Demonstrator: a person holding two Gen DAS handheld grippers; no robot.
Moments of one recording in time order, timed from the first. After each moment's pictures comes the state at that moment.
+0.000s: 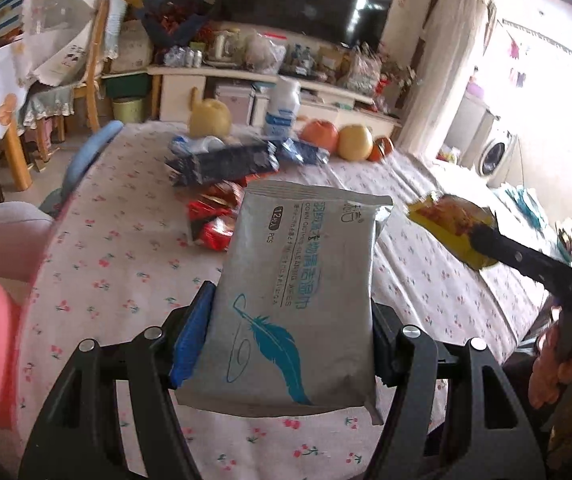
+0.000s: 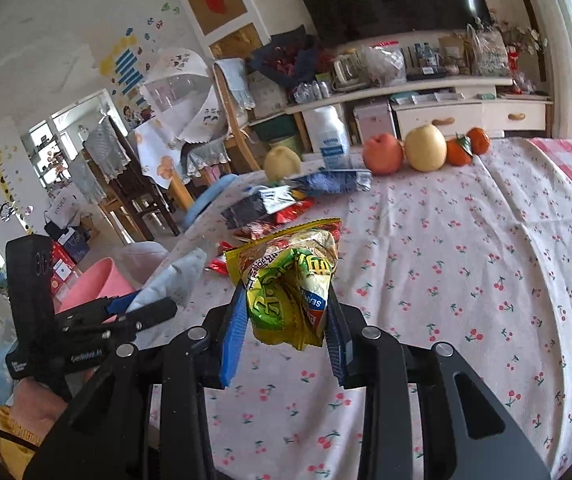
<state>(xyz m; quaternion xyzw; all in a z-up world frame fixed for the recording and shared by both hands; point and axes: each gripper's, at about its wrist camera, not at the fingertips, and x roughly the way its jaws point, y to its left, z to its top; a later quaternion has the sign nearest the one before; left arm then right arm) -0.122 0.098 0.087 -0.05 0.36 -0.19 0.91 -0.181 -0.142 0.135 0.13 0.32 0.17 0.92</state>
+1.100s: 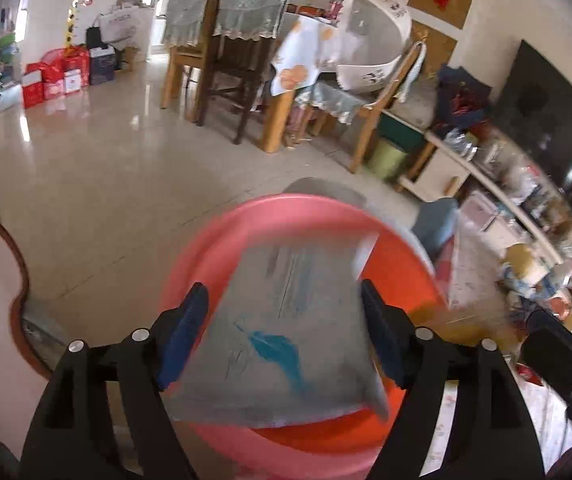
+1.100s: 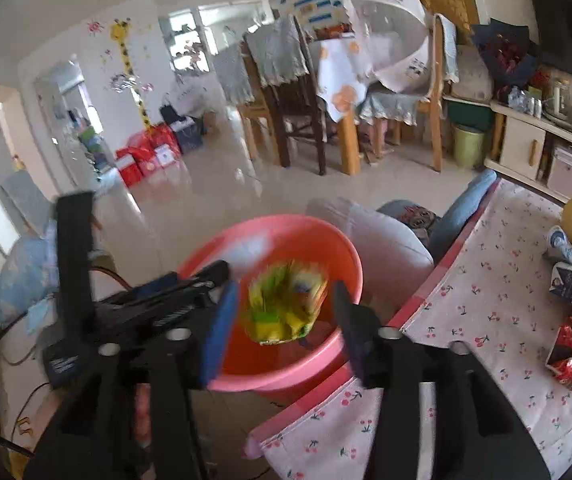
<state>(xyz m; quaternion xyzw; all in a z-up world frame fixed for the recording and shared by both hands) -0.166 0.411 0.082 -0.22 0.32 0.23 0.89 -0.128 0.252 0.148 -0.03 0.34 0.40 0.85</state>
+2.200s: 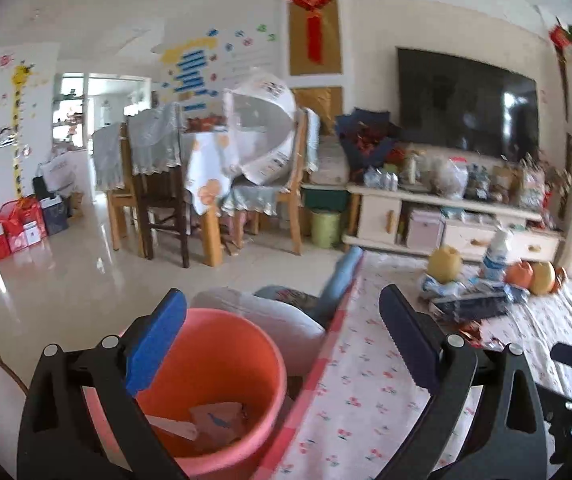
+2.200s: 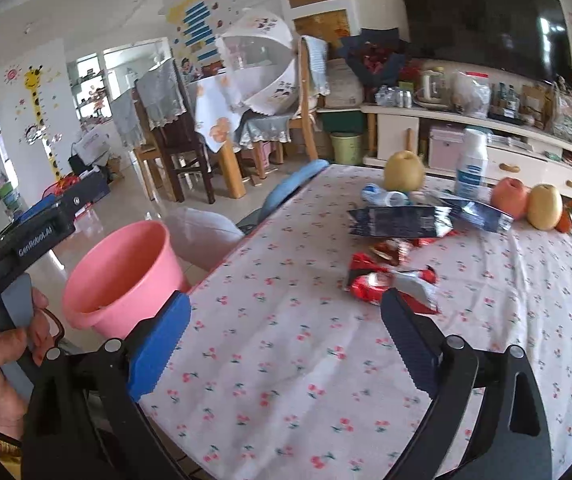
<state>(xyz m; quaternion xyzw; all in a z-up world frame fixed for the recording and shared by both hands) -0.160 0.243 0.163 -0.02 0.17 0.14 0.97 -0.145 0.033 0.132 0.02 0.31 0.23 0.92</state>
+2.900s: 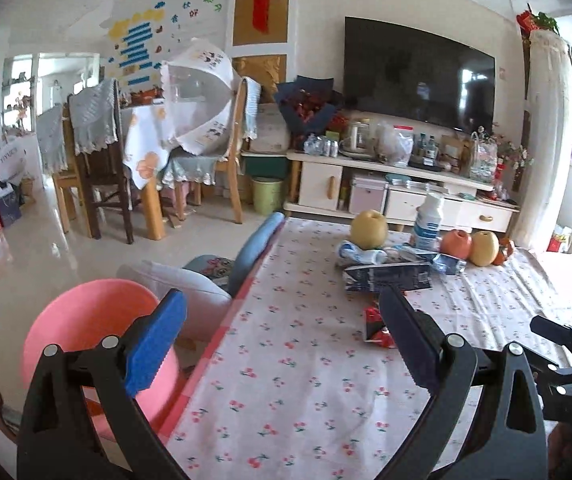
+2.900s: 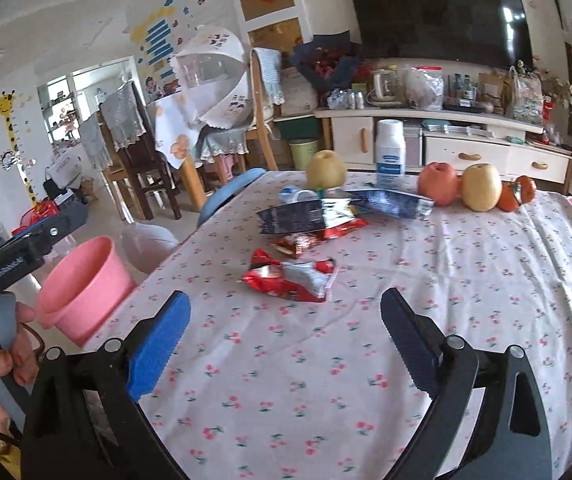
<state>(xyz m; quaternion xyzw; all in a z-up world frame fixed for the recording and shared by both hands) -0.148 0.172 0.153 -0.04 0.23 0.05 0.97 -0.146 -0.065 0.127 0.05 0.31 0.18 0.93</state>
